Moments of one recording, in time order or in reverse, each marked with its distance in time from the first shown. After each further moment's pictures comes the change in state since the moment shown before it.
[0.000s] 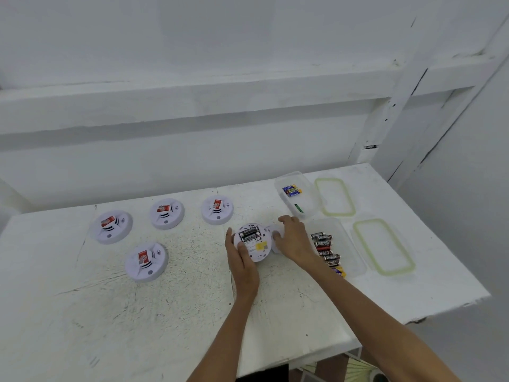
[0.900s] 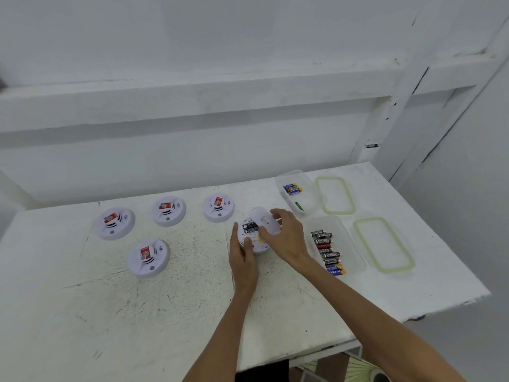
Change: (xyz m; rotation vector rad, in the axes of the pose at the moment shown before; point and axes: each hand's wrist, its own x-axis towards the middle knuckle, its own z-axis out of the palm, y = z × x) left_hand 0.006 -0.010 -0.002 -0.043 -0.066 -0.015; right_hand -0.022 -0.021 0.005 0.269 0.195 -0.106
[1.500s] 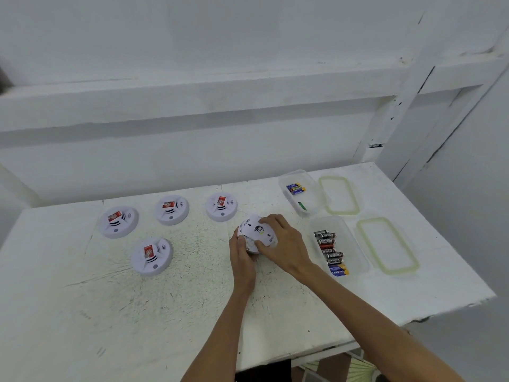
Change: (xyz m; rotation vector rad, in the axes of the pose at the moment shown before) left_hand 0.004 0.006 -0.006 -0.101 0.013 -0.217; right_hand -0.013 0.006 0.007 -0.201 -0.054 -0.353
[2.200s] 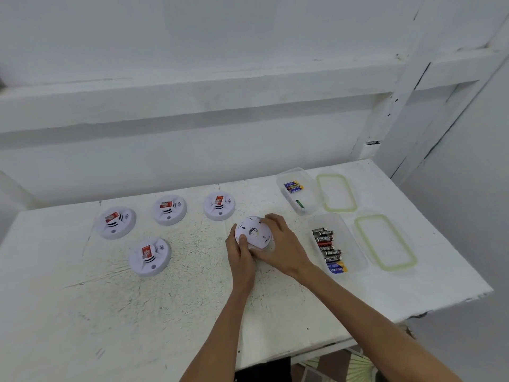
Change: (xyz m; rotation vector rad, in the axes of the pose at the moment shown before) left_hand 0.002 -0.004 0.000 0.123 0.013 0.085; right_hand -0.008 0.003 0.003 0.114 -0.068 0.064
